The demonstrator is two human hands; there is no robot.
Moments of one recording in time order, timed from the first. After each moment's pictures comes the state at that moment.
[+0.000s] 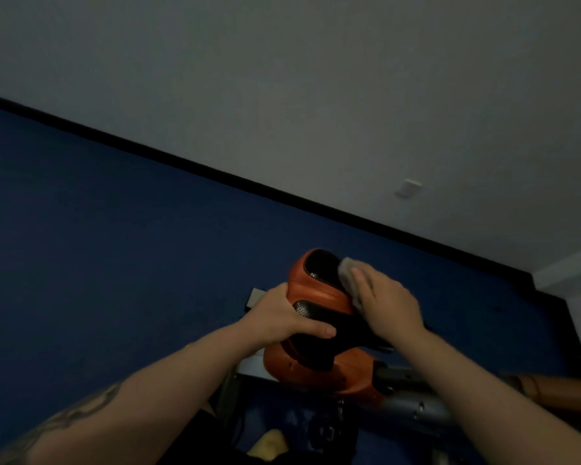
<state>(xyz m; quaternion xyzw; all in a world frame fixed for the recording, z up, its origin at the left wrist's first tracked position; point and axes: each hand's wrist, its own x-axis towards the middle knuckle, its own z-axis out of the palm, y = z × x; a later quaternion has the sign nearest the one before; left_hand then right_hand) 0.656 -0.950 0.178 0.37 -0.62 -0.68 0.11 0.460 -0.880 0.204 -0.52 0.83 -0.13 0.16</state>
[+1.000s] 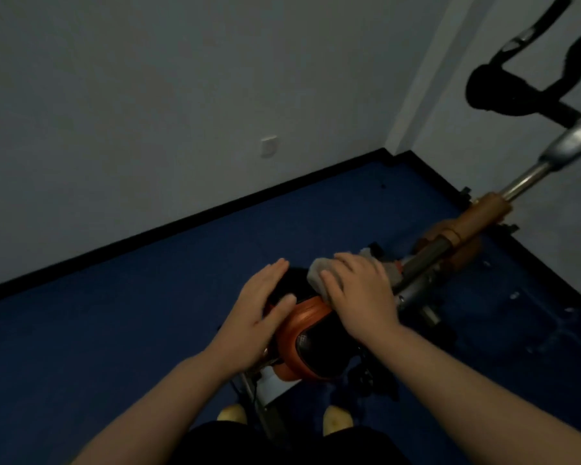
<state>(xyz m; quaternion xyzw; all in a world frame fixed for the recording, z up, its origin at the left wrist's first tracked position) 0.647 -1.042 0.211 0.09 -0.83 -0.54 0.00 0.530 -0.875 0.212 -0.28 0.95 -0.10 0.01</state>
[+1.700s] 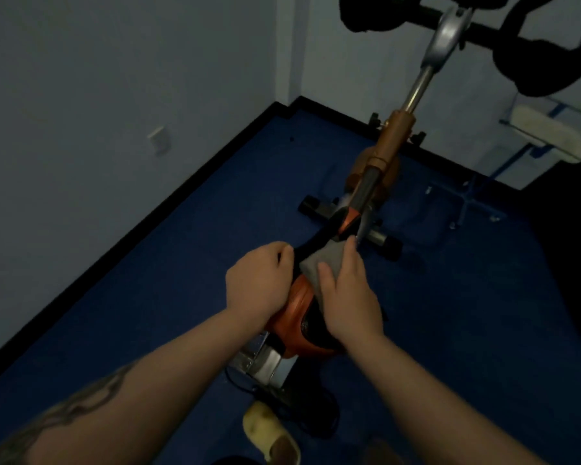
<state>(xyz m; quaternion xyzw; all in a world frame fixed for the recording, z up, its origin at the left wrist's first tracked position) 0.561 -1.036 0.207 0.02 -0.95 -0.31 -0.03 0.602 -0.910 0.217 0.17 0.92 -0.35 0.09</state>
